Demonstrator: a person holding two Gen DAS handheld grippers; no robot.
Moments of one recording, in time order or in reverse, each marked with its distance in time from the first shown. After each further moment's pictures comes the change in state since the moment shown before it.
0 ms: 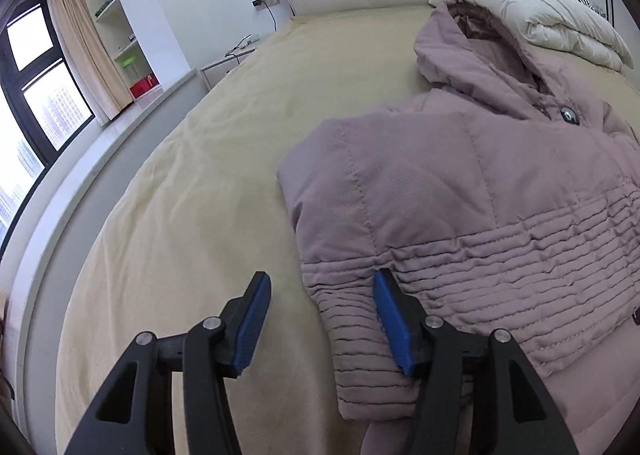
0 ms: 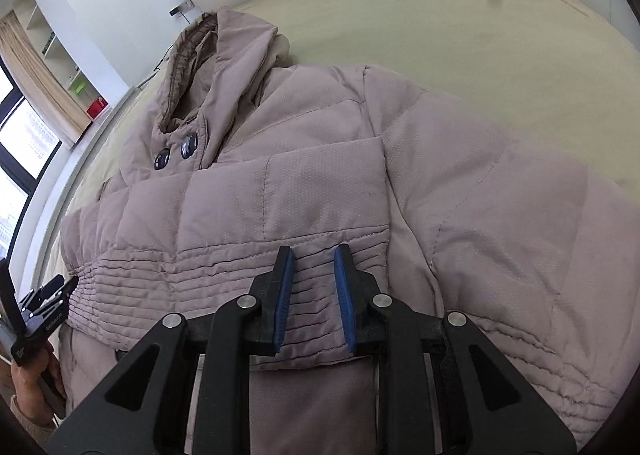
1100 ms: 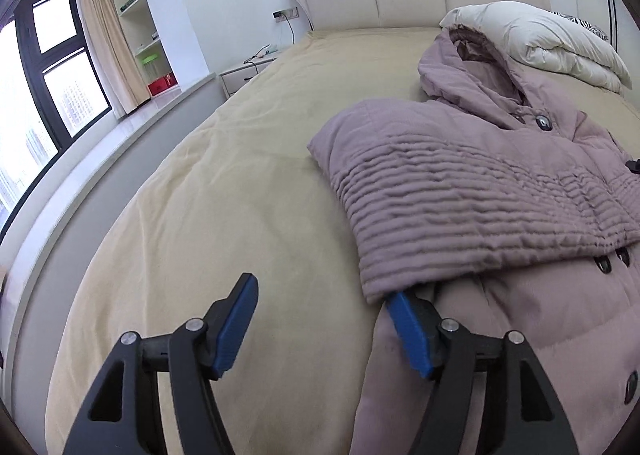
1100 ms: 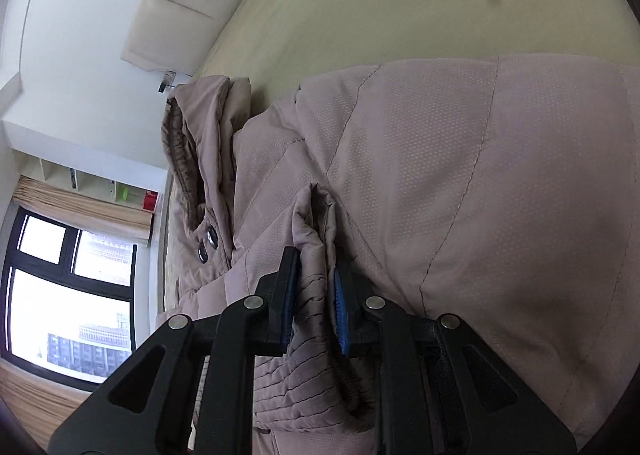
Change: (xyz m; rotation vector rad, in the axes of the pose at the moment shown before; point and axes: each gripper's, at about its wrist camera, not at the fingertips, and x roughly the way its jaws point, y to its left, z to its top) left arm -0.060 0.014 -0.065 -0.068 -0.052 0.005; right arm 0.069 -0.080 0.030 0.496 0.081 0.314
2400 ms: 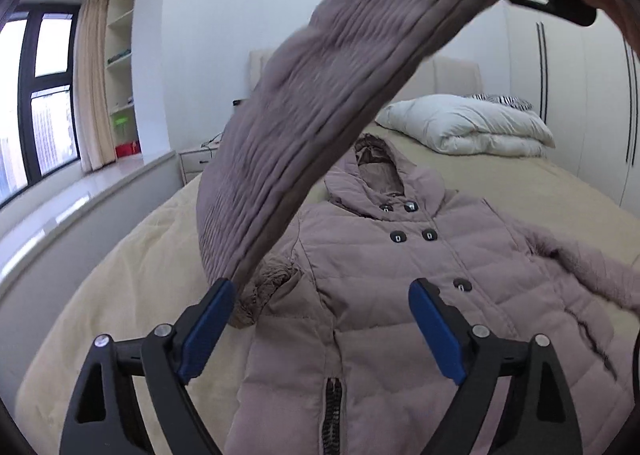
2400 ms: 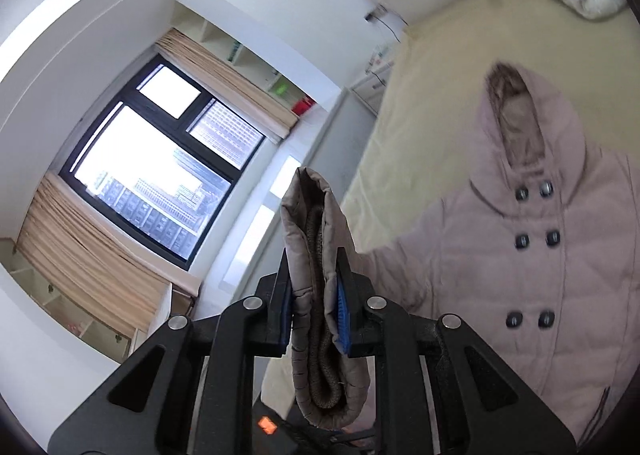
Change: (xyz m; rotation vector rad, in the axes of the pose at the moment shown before) left arm -0.155 -0.031 -0.044 -0.067 -0.357 -0.241; right arm -0.214 0.374 -0.177 -0.536 0.128 0.414
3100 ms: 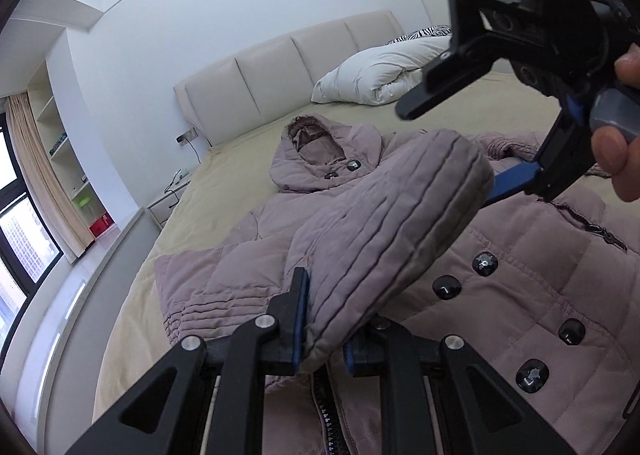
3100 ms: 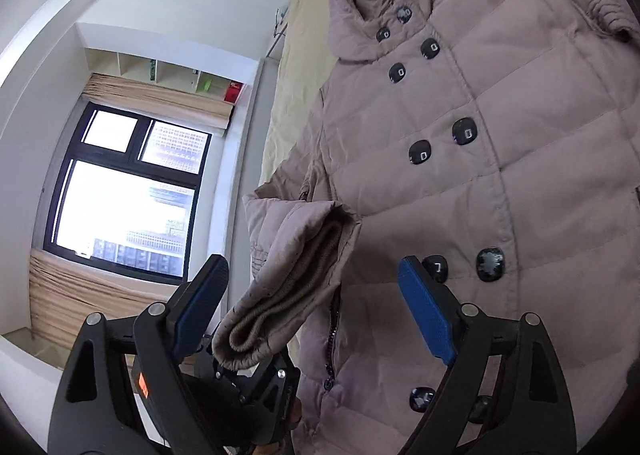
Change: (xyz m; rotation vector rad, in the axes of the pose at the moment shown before) left arm -0.034 -0.032 -0.028 0.458 0.040 -0.049; right arm -0.007 -0.167 -0.183 0.414 0.124 -0.084
